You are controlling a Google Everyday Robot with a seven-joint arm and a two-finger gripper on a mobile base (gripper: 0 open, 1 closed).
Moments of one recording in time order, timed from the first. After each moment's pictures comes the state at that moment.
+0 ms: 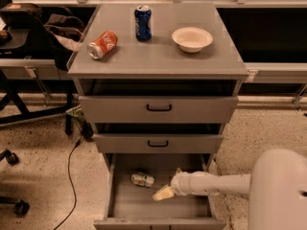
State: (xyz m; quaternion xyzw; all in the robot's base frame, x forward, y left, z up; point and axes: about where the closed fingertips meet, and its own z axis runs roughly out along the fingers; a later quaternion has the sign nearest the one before) arm 0.572 -0.072 0.273 -0.37 0.86 0.17 0.30
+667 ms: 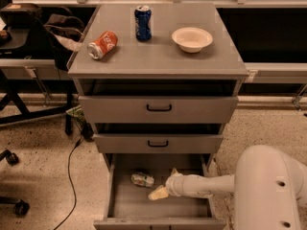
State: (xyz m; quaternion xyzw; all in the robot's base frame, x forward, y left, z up) arm 0.583 -0.055 0.247 -0.37 0.86 0.16 0.32
